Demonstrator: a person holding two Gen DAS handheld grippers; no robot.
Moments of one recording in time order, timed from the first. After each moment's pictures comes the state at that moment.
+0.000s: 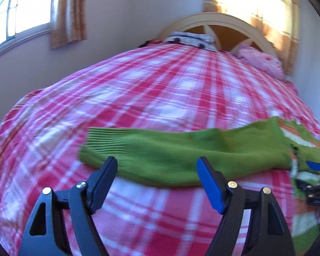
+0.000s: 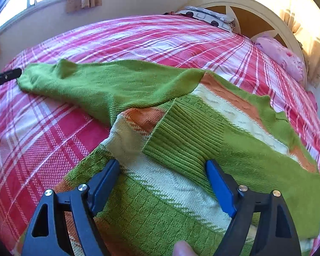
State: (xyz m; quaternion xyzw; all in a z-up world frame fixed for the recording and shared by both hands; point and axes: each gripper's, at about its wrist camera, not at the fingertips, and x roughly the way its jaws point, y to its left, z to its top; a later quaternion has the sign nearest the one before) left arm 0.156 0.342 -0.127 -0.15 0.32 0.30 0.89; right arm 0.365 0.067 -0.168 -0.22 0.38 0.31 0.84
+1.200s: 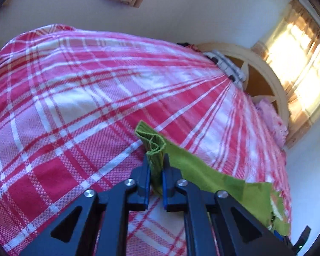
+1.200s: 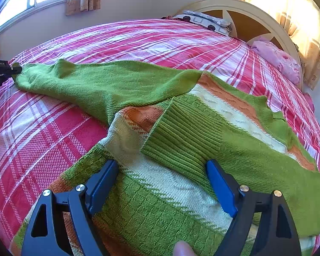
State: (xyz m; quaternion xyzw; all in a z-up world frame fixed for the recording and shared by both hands) left arm 0.120 0.434 -0.151 -0.39 0.24 0.30 0.84; right arm 0.356 0.069 -0.172 -0.24 0.37 0.29 0.85
